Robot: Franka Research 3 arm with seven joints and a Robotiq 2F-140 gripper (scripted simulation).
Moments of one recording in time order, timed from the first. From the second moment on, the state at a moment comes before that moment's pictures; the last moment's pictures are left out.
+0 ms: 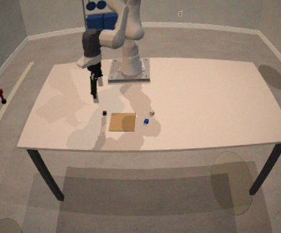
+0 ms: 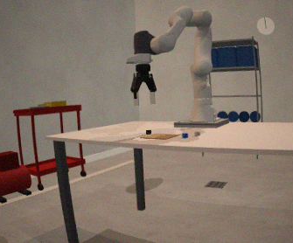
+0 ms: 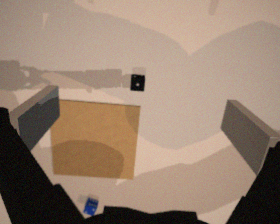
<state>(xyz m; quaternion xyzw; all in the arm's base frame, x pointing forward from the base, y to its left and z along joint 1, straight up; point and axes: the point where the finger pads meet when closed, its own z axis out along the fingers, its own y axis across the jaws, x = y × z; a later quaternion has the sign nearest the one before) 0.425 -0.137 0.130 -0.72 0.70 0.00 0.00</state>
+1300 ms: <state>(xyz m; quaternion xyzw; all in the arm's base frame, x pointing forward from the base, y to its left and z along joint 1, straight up) 0.417 -0.134 0.049 -0.74 0.68 0.02 0.00</state>
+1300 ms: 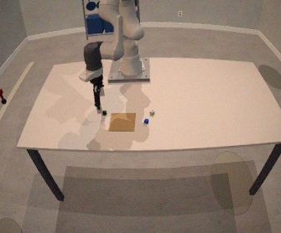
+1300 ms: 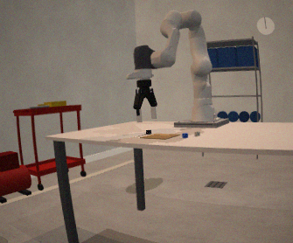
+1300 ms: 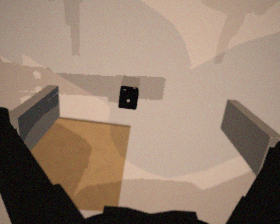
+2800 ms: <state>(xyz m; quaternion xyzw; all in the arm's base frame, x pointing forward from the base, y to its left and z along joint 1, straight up) 0.427 -0.139 0.036 -0.72 0.69 0.00 0.00</state>
